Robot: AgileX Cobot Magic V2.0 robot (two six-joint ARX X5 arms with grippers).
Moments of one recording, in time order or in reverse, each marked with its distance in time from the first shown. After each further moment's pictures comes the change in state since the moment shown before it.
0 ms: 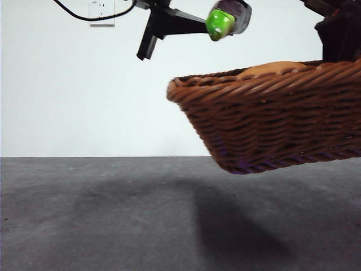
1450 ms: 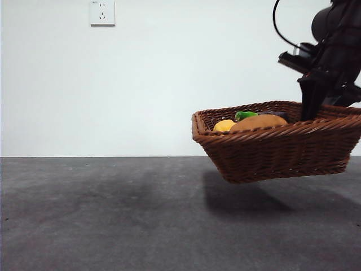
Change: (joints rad) left arm 0.107 -0.529 0.001 -0.778 0.038 0.622; right arm -0.204 0.484 0.339 0.042 -0.062 -0.136
